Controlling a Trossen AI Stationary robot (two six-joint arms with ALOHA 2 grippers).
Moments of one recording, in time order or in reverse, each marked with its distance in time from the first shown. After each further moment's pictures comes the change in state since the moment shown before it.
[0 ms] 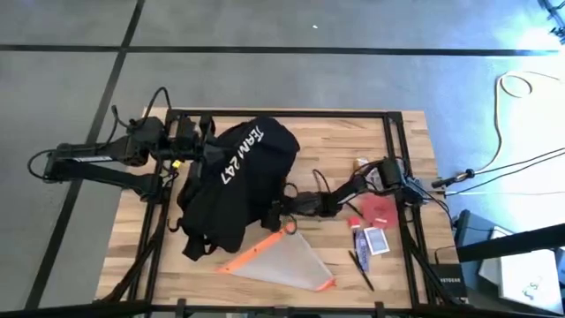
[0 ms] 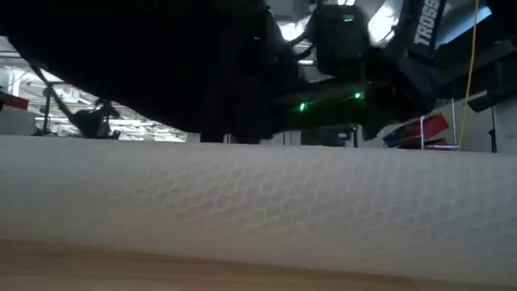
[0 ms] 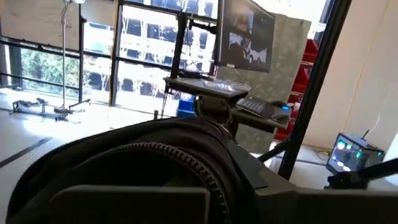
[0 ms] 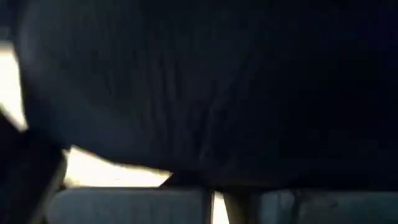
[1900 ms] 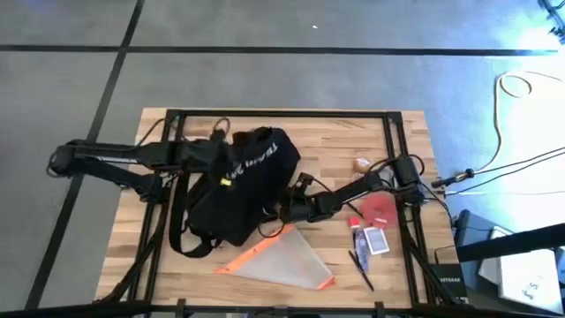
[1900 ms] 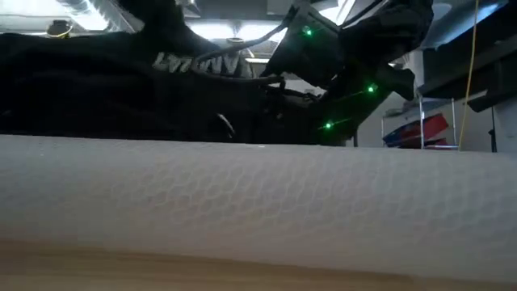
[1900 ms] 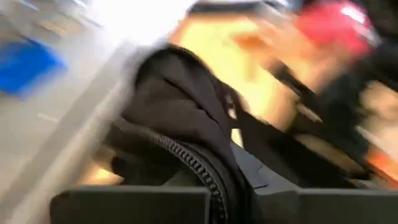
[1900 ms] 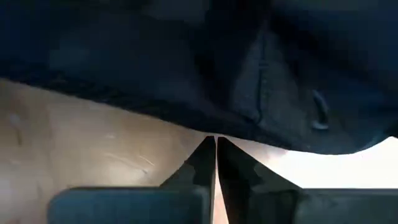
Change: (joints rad) left arm -0.037 0.198 -0.060 -0.370 -0.473 0.224; right arm 0.067 -0.124 0.126 -1.117 0.439 0.457
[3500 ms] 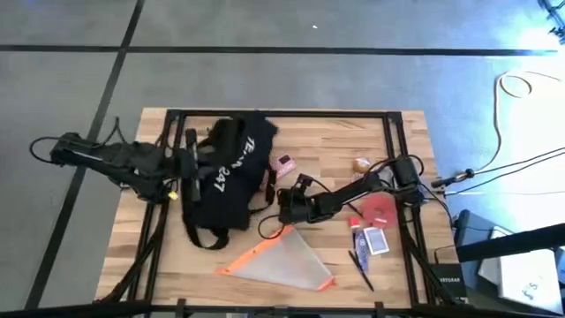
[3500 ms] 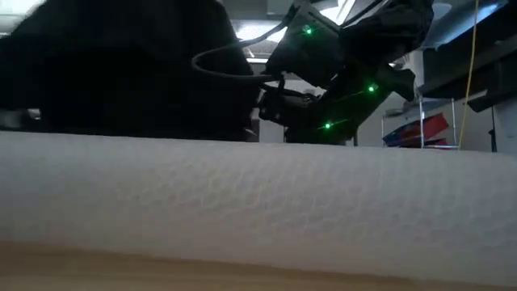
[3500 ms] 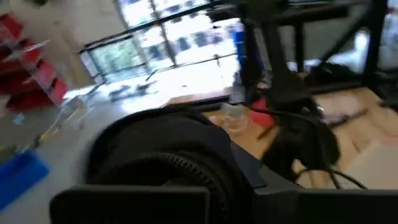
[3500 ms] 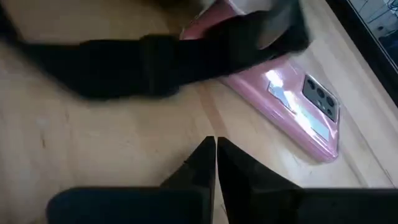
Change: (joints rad) left arm -0.303 -0.289 0.011 0.048 -0.097 0.152; right arm 0.002 -0.001 0.002 0.002 -0.021 0.009
